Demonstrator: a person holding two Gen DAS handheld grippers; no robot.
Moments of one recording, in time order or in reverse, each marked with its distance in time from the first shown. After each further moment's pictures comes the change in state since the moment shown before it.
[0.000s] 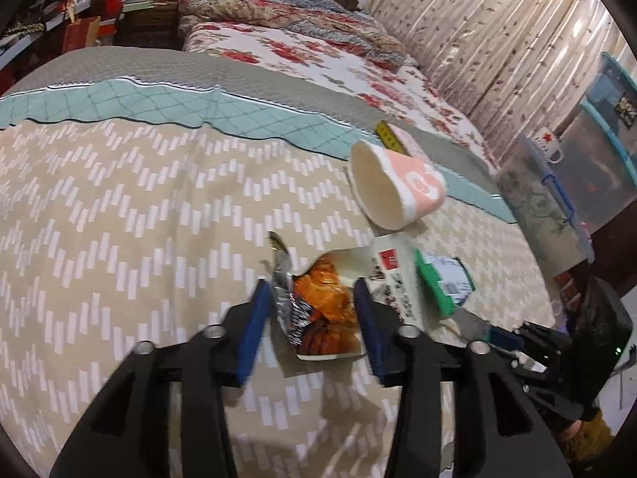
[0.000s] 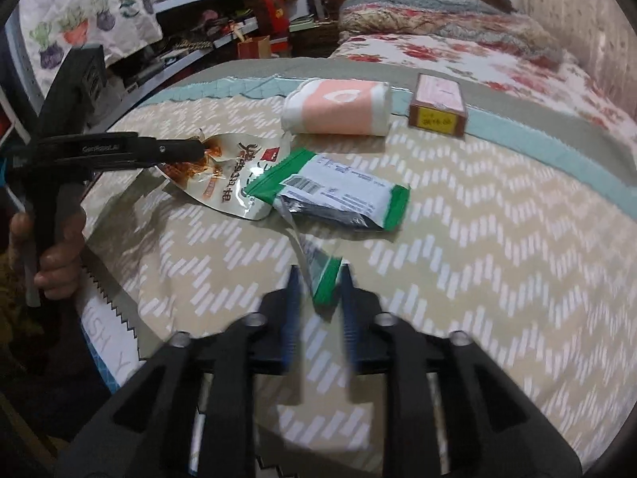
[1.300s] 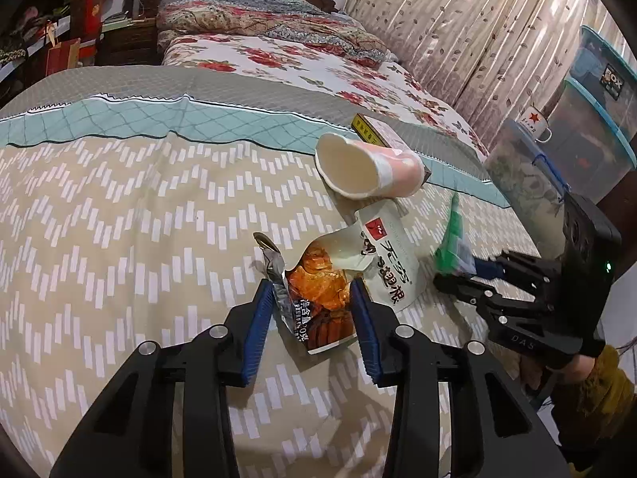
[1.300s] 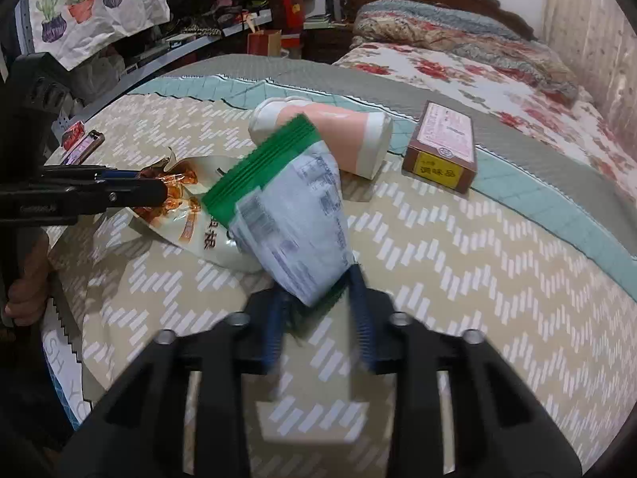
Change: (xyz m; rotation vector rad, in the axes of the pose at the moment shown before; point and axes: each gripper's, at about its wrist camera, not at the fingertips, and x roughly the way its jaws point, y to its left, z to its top) left arm 0.014 -0.021 -0.006 0.082 -0.018 0.007; right arm 0.036 -0.014 0.046 -0.155 0.006 -0.044
